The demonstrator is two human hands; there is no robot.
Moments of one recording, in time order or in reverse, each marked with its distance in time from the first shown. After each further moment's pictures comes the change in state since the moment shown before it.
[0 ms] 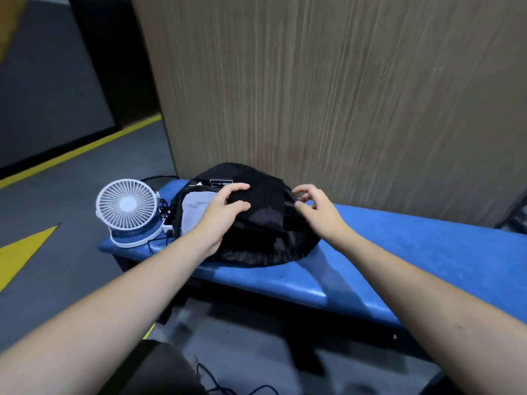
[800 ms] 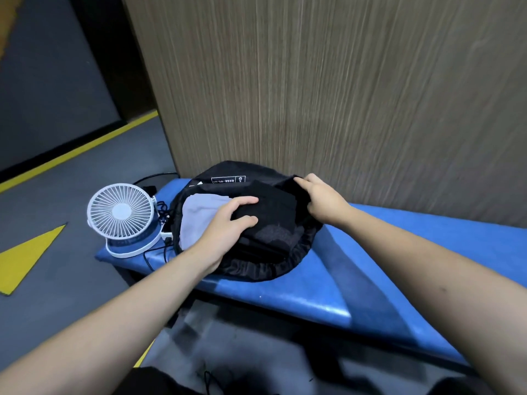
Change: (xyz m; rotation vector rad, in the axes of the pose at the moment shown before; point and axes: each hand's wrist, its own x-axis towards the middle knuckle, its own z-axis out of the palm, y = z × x) left_hand 0.031 -0.028 -0.004 0.176 -0.072 0.017; right_hand 0.090 0.027 0.005 -0.655 -0.229 -0.115
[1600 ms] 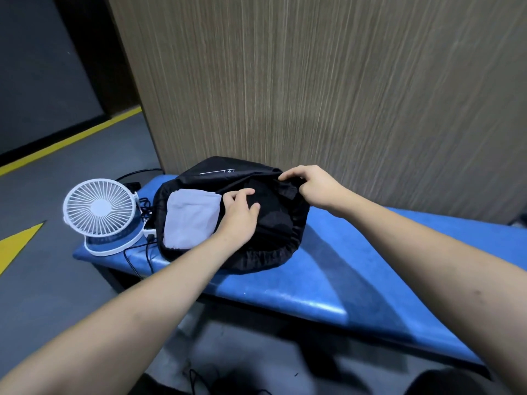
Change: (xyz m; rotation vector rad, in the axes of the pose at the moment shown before) left_hand 0.039 -0.010 0.052 0.458 0.154 0.052; right_hand -0.023 -0.020 -0.045 0.498 0.013 0.130
